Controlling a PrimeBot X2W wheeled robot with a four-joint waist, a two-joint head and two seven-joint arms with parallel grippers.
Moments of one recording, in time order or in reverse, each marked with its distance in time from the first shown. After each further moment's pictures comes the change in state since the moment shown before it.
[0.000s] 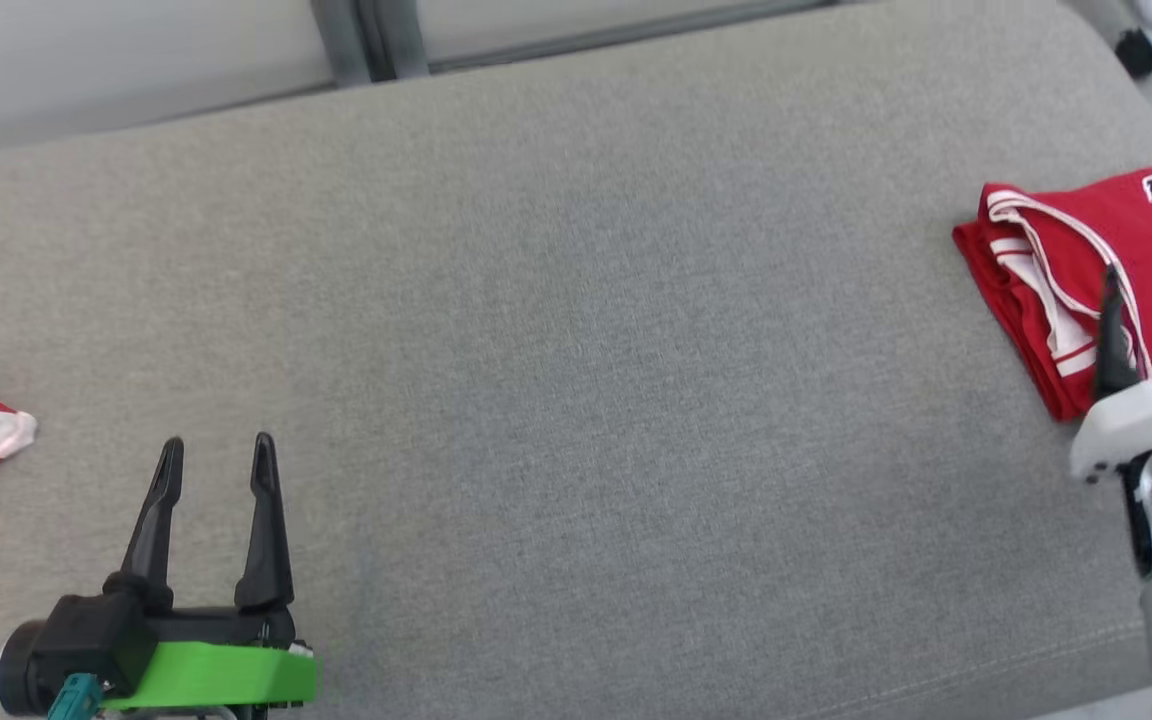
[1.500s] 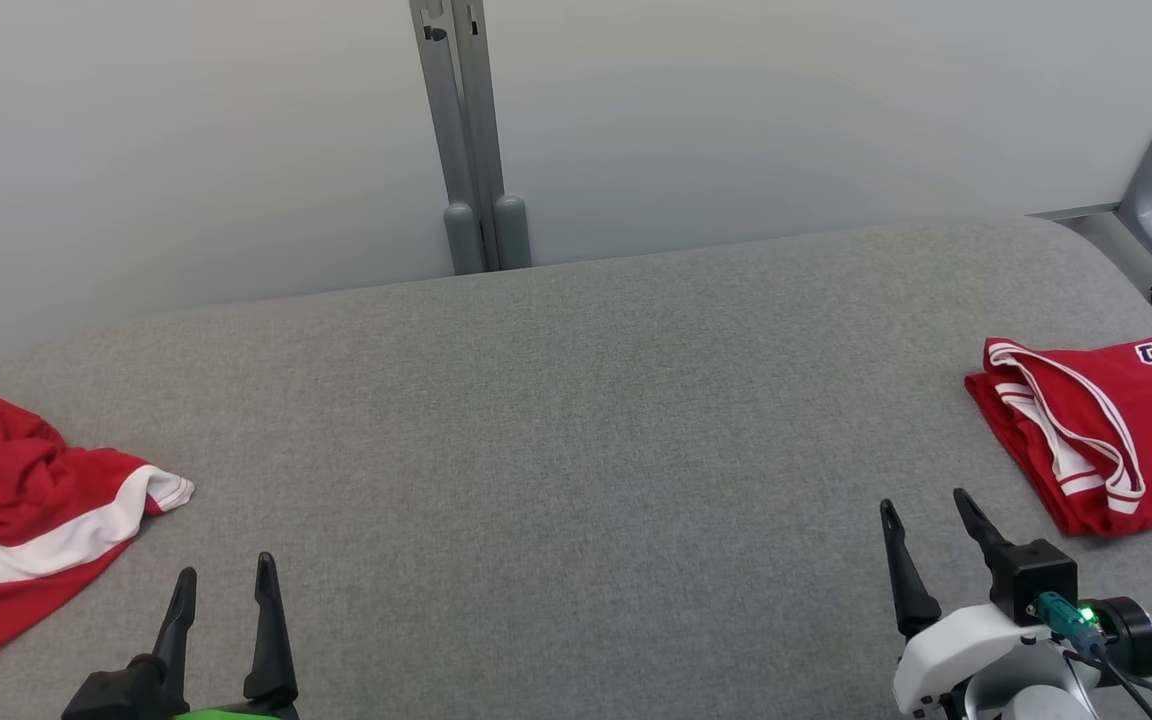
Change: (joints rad) left arm 0.081 -0.006 0.014 0.205 -0.069 0.044 0.000; right arm 0.373 0.171 0.254 -0.143 0.121 0.000 -0.012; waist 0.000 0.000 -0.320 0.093
